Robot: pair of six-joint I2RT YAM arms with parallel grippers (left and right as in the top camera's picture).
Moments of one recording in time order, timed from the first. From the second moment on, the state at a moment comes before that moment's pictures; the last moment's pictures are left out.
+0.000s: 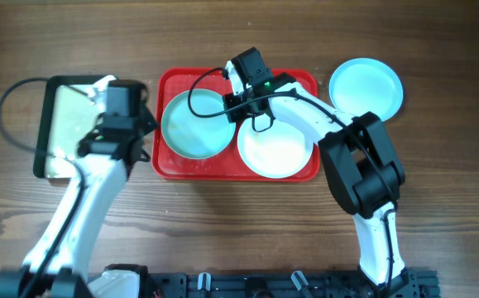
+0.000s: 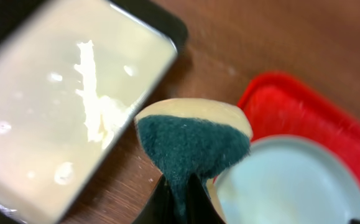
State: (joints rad) left arm -0.08 1.35 0.90 -0.45 -0.28 -0.58; right arm 0.54 2.22 1.60 -0.47 -0.25 0.17
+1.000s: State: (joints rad) left arm 0.33 1.25 0.90 -0.68 -0.07 -0.60; right arm 0.87 1.98 1.63 0.03 0.83 -1.02
